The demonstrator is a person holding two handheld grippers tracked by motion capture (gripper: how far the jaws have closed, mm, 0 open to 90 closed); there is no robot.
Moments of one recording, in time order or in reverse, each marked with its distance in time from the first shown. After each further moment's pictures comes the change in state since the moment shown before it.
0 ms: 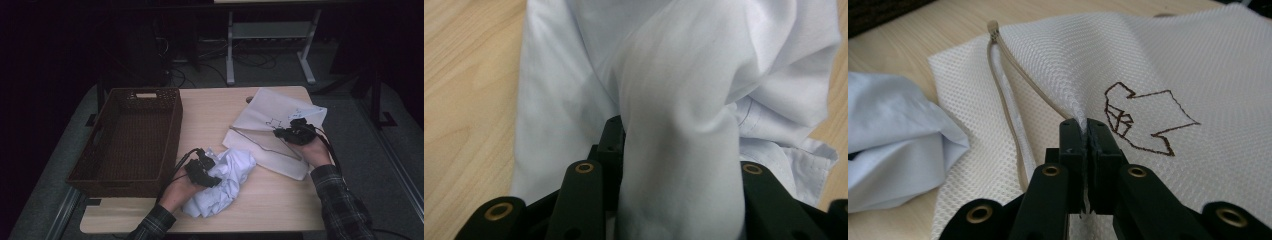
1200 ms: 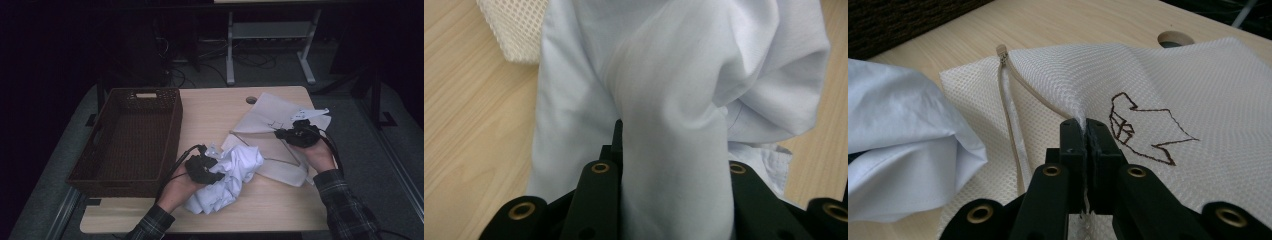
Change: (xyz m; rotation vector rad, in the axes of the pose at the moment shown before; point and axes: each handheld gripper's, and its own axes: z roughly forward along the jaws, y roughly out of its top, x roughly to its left) left arm -0.019 0.015 -0.030 -0.084 0.010 0.111; right arm 0.022 0.007 -0.024 -0.011 0.003 -0.006
